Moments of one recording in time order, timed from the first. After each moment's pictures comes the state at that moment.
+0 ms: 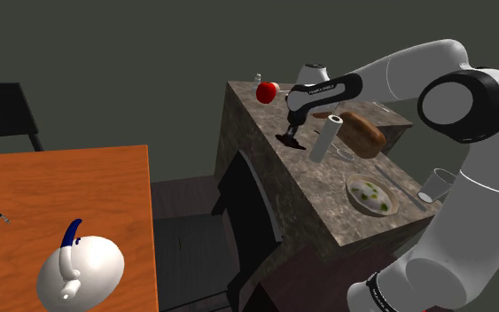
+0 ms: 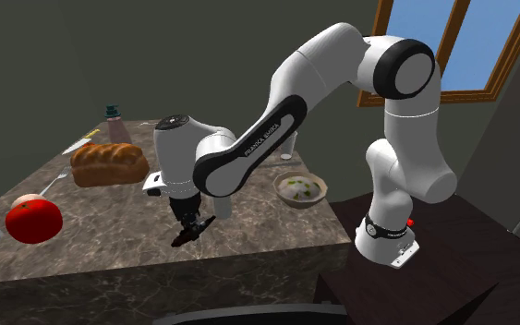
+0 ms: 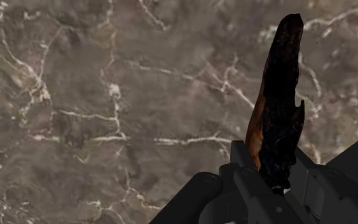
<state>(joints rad) -0.10 0.30 -0.14 -1.94 -0.04 2.28 -0.69</state>
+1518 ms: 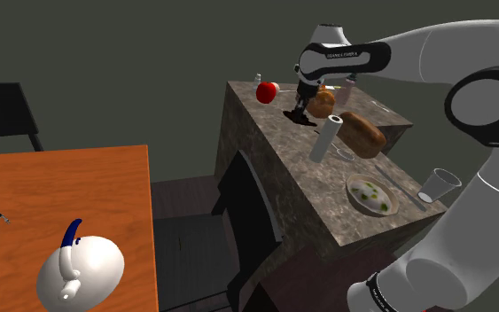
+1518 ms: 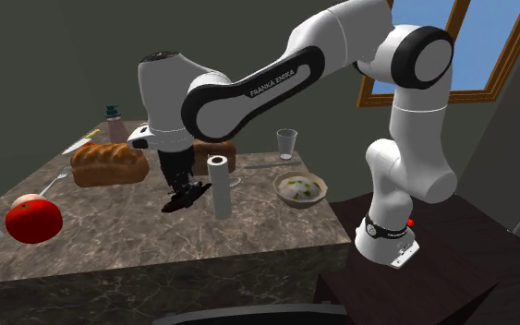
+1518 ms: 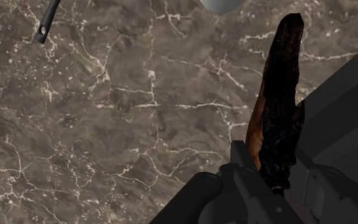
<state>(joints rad) -0.09 0.18 -0.14 -1.78 -0.05 2.00 -0.69</state>
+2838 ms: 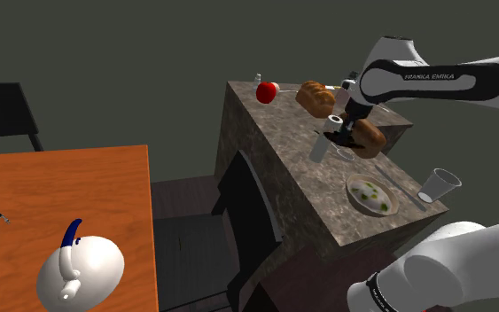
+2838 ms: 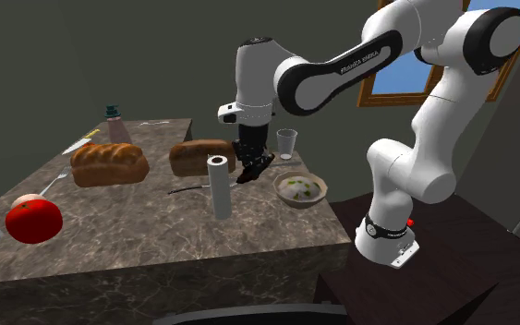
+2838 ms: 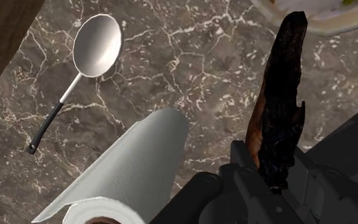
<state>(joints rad) -0.16 -0.40 -0.19 -2.37 -0.16 2.02 -0.75</state>
